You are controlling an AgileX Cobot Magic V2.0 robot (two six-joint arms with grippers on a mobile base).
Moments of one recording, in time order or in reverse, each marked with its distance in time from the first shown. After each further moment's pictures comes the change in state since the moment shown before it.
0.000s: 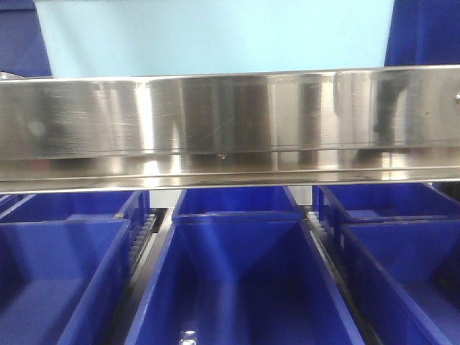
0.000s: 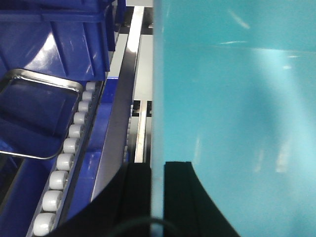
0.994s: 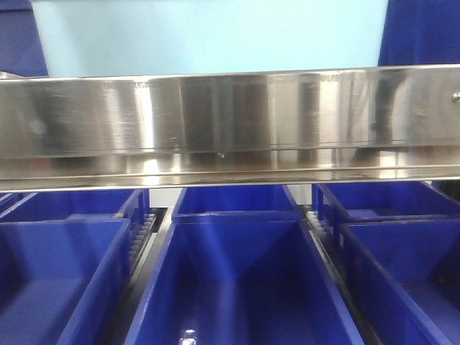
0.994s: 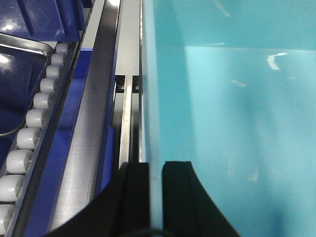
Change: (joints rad) left arm 0.097 0.011 0.322 -0.108 -0.311 0.005; right arm -0.061 0.045 0.258 -0.023 -0.233 0.103
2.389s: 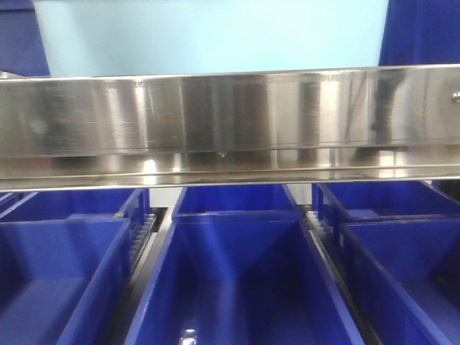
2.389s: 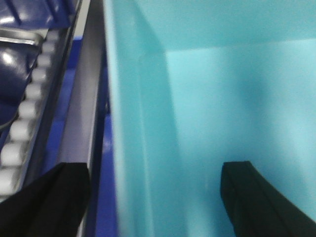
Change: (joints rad) left arm -0.016 0.047 -0.015 0.022 0.062 0.029; right arm 0.004 -0.012 -0.006 0.010 0.078 0.005
